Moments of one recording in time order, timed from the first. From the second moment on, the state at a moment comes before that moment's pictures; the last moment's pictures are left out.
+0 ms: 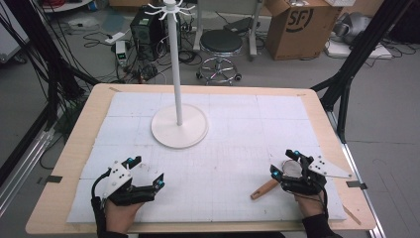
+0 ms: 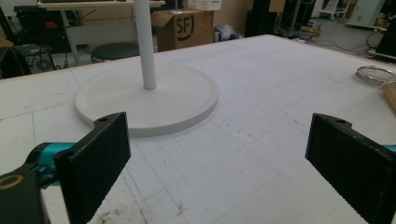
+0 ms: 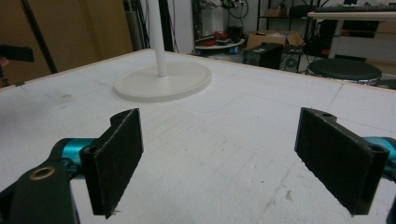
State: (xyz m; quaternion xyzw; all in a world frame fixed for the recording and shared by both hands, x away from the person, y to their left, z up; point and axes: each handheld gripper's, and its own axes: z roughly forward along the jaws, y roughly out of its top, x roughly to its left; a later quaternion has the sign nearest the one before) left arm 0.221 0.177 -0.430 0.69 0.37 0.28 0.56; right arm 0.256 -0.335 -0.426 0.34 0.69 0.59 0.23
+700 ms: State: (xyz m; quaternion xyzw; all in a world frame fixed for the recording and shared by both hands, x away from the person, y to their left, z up) left arm 0.221 0.177 -0.432 0.69 0.37 0.27 0.56; right arm 0.263 -0.354 -0.423 0.41 0.70 0.55 0.17
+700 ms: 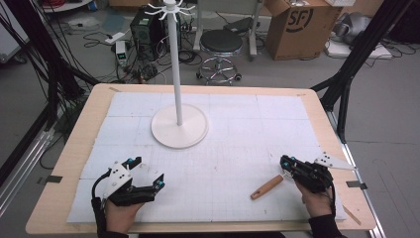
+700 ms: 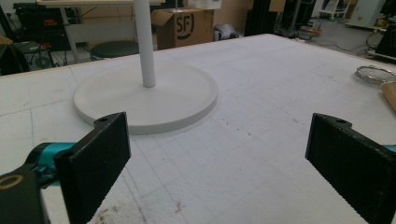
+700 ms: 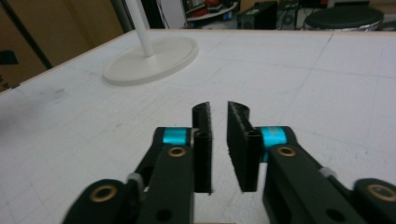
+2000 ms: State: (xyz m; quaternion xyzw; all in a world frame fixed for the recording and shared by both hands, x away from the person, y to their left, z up) left arm 0.217 0.180 -0.433 0.69 0.38 0.28 0.56; right arm 0.224 -0.317 -0.457 0.39 0.80 0.46 0.06
